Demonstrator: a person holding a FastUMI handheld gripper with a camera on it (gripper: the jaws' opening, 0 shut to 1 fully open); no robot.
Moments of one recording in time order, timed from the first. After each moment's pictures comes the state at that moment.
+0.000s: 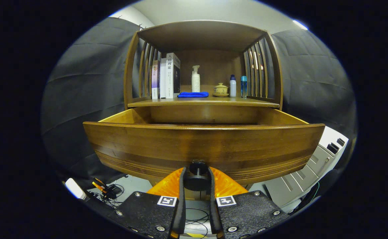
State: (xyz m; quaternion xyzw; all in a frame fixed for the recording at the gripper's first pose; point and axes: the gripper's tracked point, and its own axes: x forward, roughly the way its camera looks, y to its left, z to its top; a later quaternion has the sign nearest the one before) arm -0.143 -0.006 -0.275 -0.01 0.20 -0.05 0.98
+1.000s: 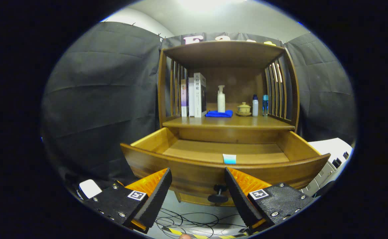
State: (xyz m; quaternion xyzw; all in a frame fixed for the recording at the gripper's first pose) arm -0.164 0.048 -0.171 -0.01 0.14 0.06 0.99
